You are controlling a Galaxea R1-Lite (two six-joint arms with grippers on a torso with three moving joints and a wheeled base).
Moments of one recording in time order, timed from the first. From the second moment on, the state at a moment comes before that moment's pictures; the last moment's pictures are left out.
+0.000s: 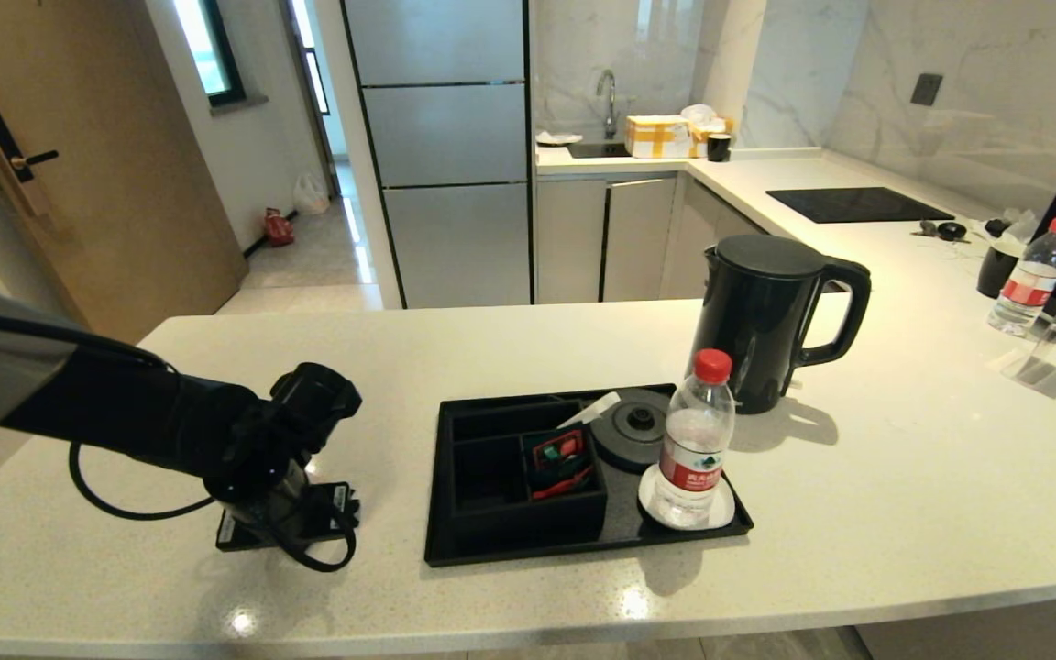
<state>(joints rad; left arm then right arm) -0.29 1.97 -1.04 0.33 0.28 -0.41 -0.01 0.00 0.00 0.00 0.00 -0.04</state>
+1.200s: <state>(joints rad) -0.19 2.03 -1.15 0.35 0.31 -0.40 -0.01 0.00 0.00 0.00 0.00 -0.04</state>
